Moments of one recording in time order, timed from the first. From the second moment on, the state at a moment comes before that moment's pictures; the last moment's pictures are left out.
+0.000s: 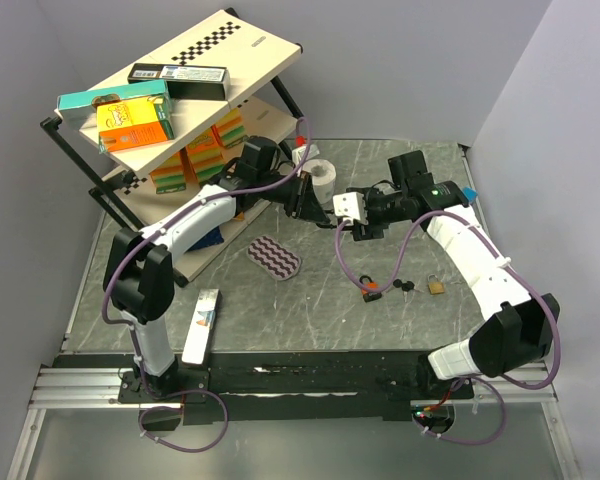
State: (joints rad) left arm -0.55 1.83 1.56 -0.25 1.02 -0.34; right arm 0.32 1.40 1.37 -0.89 -0.65 -1.39
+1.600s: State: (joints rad) left arm -0.62 1.71 1.76 -0.74 0.93 0.33; right arm 0.16 1.20 0.99 -0.55 -1.13 -0.95
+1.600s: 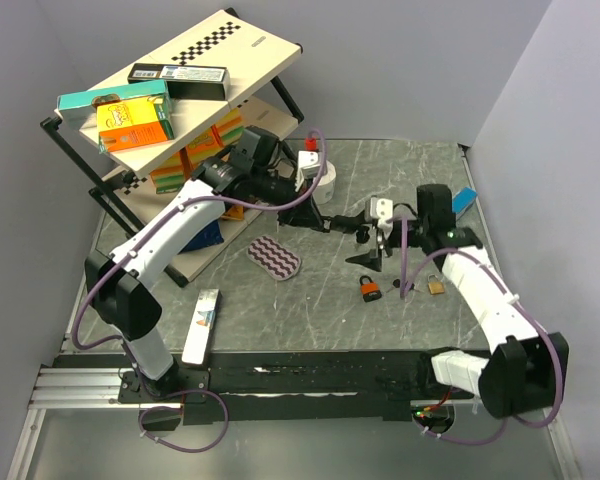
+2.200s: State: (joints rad) left arm -0.63 1.71 1.81 -0.84 0.94 0.40; right arm 0.20 1.14 0.82 0.09 -1.16 -0.63
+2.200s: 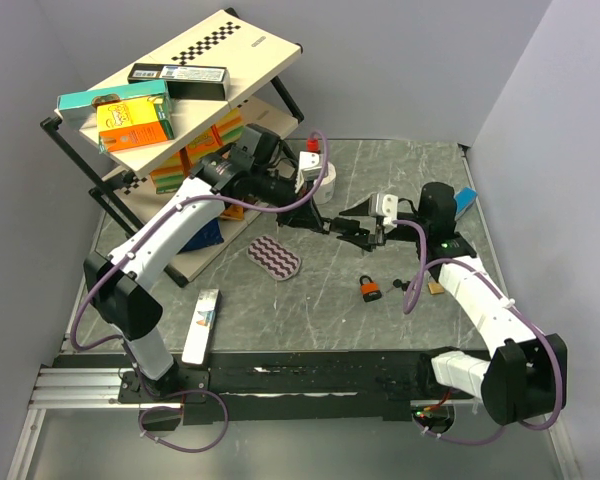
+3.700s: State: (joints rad) left arm -0.62 1.61 1.72 -0.77 0.90 0.46; right arm 0.23 1.19 0.87 0.04 -1.25 -0.44
